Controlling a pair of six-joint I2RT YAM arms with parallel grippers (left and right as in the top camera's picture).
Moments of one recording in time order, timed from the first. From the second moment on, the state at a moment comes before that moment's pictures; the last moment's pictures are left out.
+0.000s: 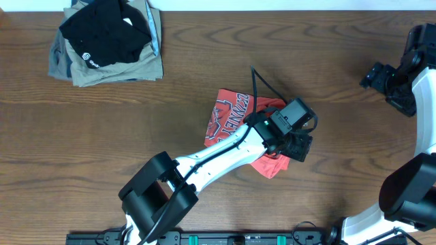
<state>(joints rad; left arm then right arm) -0.96 1.94 1.45 -0.56 0.27 -0.56 -0.30 1.78 1.61 -1.14 0.08 0.40</state>
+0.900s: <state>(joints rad) -0.78 2.02 1.45 -0.49 0.23 -0.62 -0.30 1.78 1.61 -1.14 0.08 0.40</state>
